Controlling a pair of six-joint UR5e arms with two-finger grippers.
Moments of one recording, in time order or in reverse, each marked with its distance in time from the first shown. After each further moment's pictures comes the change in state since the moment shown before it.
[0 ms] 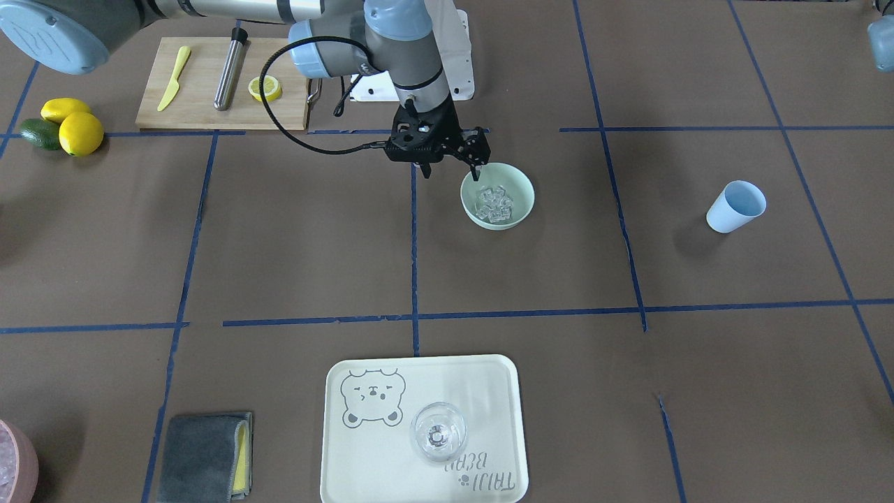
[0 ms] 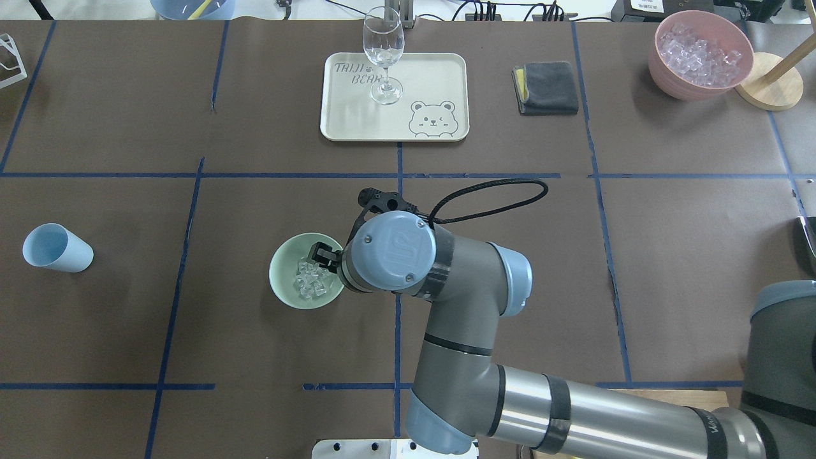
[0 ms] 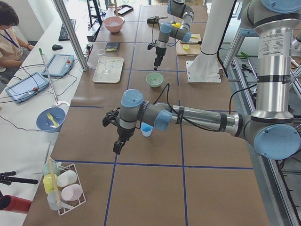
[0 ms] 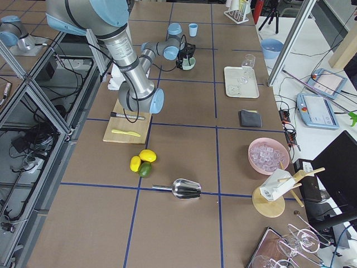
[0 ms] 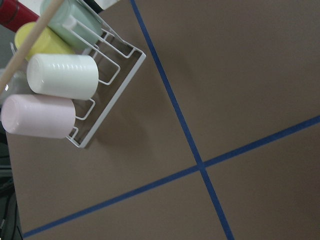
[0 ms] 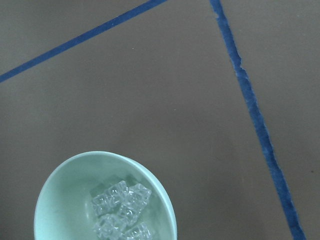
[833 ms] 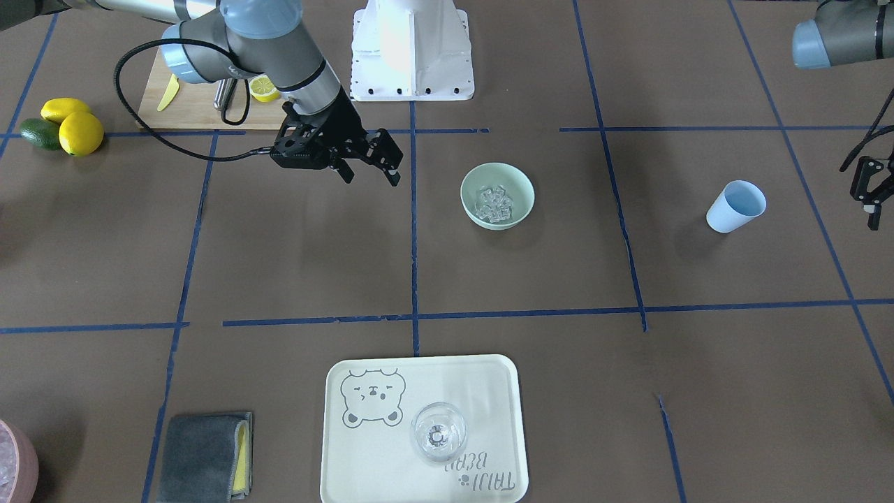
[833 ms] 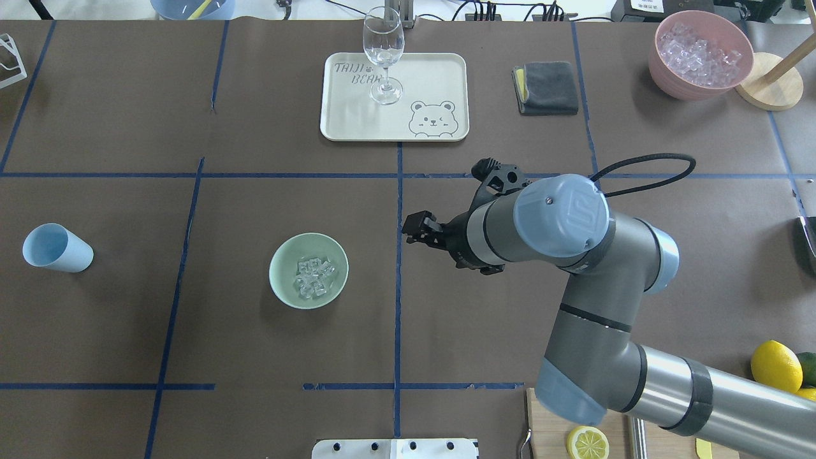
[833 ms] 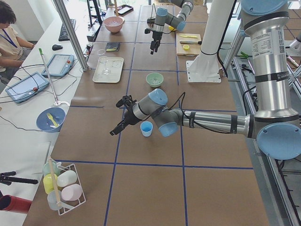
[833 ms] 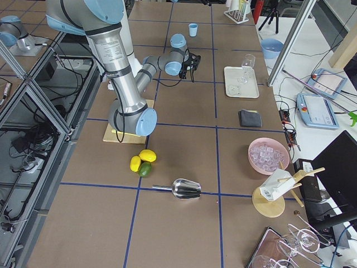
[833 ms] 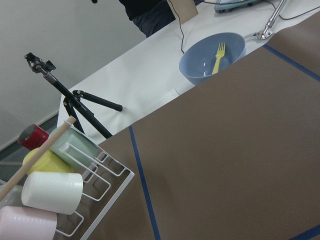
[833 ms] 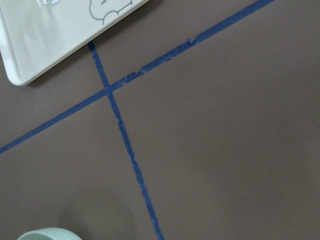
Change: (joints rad) left arm 0.215 0.098 -0.014 -0.628 0.374 -0.290; right arm 0.104 -0.331 0.291 0.156 0.091 0.043
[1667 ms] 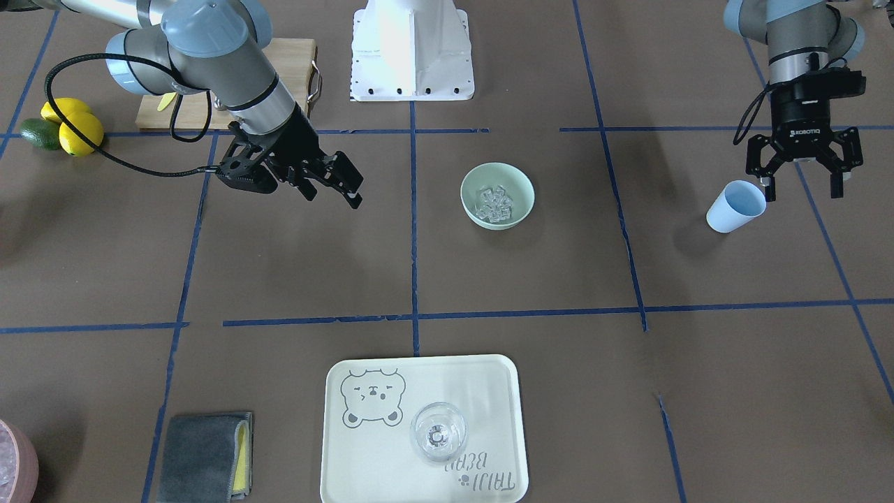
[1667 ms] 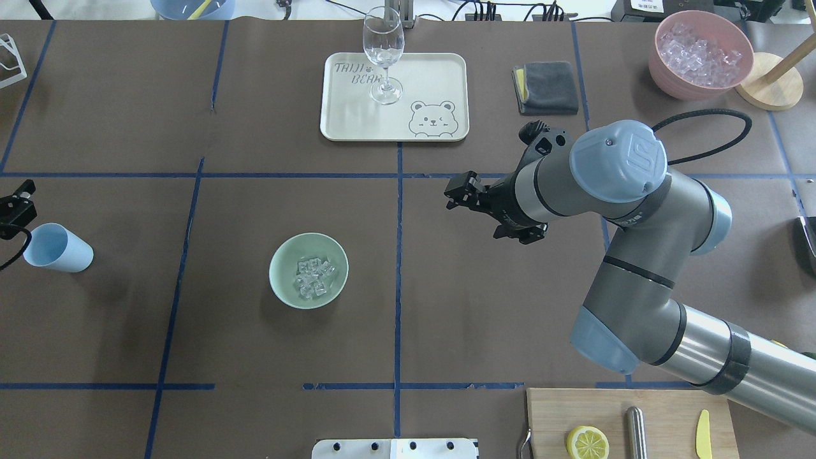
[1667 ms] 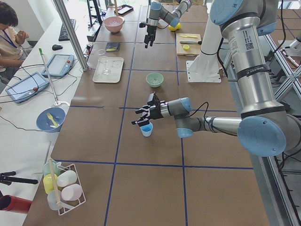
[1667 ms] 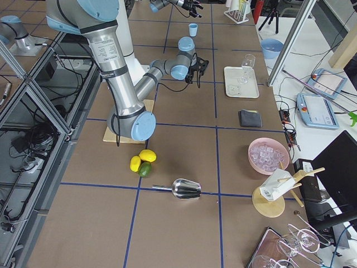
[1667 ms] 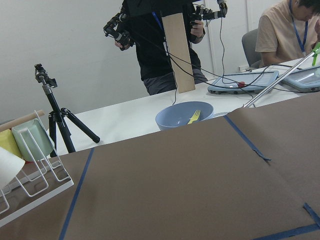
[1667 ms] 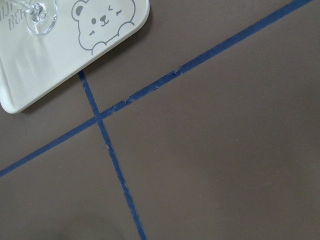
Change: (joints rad) left arm 0.575 0.188 -0.005 -0.482 0.747 -0.445; right arm 0.149 -0.069 0.015 0.012 0.138 0.005
